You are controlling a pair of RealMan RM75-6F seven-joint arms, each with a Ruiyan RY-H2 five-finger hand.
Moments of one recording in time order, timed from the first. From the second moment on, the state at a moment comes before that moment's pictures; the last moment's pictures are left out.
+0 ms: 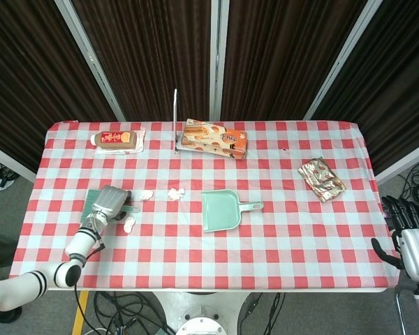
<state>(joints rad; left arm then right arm) -0.70 -1.60 -0.10 -1.15 1.05 0.75 0.44 0.07 -0.99 0.06 -1.68 -1.52 1.50 0.11</state>
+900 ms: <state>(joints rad) -0.64 -1.45 -0.08 -1.21 1.31 0.93 0.06 0.16 -0.98 0.06 -1.75 -1.56 1.35 -0.01</state>
